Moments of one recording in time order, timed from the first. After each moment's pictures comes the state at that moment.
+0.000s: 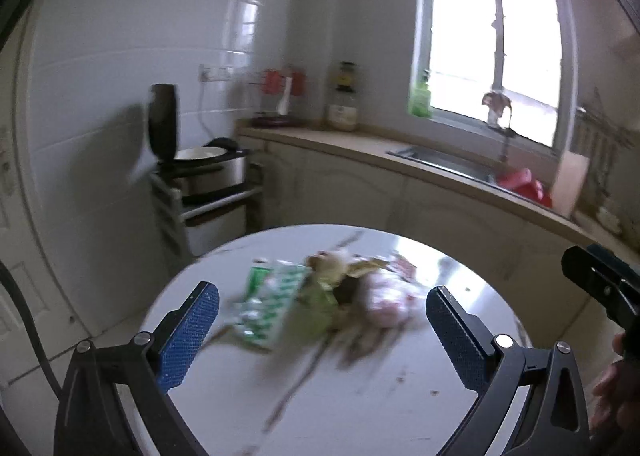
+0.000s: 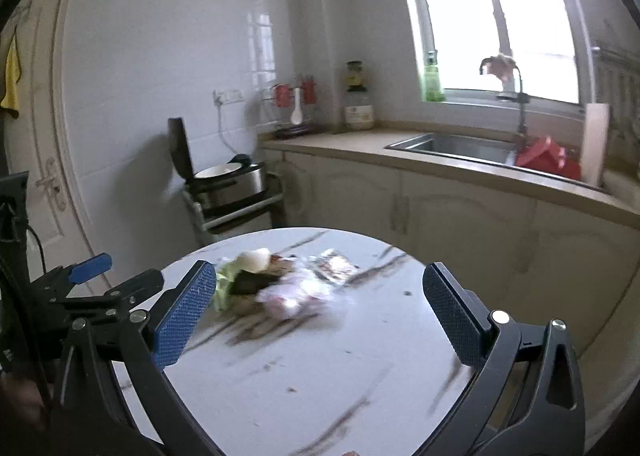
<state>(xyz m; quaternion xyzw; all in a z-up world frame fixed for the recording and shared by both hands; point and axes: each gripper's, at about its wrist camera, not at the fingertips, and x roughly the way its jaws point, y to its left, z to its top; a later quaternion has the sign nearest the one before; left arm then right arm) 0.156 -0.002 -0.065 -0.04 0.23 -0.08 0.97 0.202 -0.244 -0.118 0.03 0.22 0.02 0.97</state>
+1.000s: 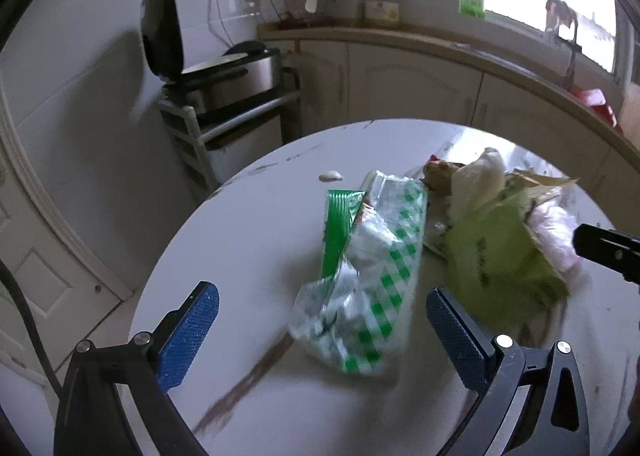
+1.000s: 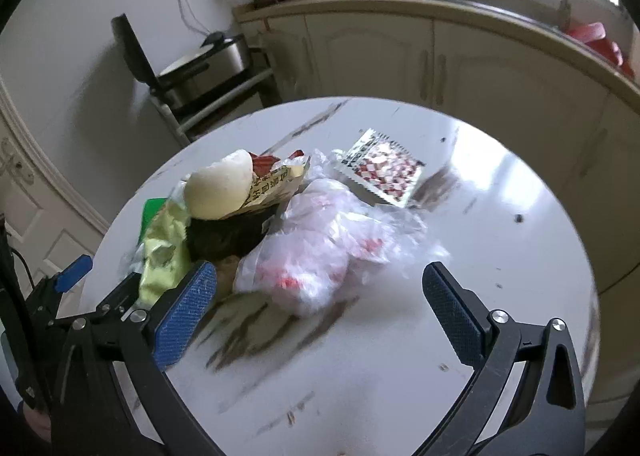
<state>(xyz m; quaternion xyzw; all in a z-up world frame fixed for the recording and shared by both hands) 0.358 -0.037 -0.153 0.03 0.40 -0.04 0.91 0.376 -0.224 -0.245 0.09 0.45 0.02 0.89</state>
